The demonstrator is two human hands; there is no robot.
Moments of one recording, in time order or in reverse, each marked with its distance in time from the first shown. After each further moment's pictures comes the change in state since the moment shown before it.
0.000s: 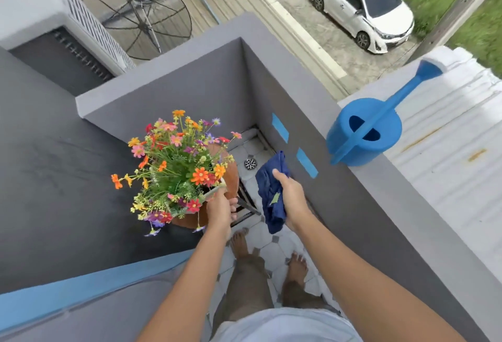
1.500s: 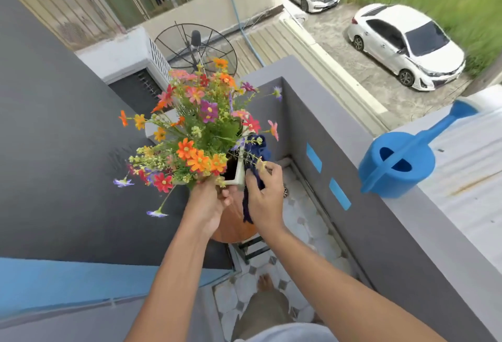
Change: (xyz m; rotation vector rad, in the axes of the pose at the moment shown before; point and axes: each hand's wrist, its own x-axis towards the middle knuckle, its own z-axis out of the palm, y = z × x) left_hand -0.134 0.118 -0.074 -0.286 -0.092 0.345; right_hand -0.086 -0.007 0.124 -0.388 0.005 -0.963
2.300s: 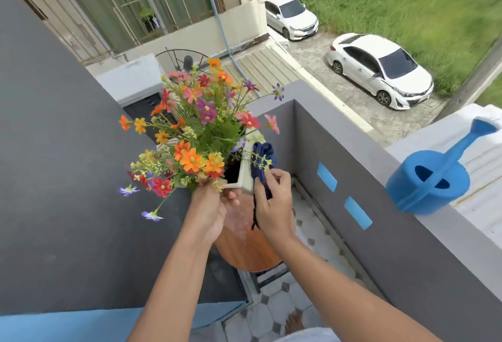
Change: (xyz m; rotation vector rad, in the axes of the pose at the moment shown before) left_hand 0.050 0.076 -0.061 -0.031 -0.168 0.045; right_hand 0.010 -0.032 0.084 -0.075 0.038 -0.174
